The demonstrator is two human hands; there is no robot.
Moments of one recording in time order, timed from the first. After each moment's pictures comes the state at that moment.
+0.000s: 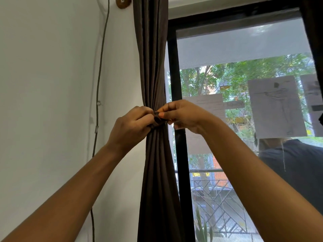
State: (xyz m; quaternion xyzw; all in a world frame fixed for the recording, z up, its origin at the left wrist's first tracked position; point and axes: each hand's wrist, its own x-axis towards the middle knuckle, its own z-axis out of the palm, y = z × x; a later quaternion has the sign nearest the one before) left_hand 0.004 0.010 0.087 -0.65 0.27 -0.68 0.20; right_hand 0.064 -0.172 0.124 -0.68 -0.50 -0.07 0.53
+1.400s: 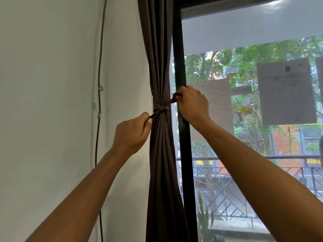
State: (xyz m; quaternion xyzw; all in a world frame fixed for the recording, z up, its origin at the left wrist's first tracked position) left_hand 0.027 0.024 0.039 -0.79 0.07 -0.61 0.04; right_hand 0.118 -0.147 0.106 -0.71 -0.31 -0.55 0.30
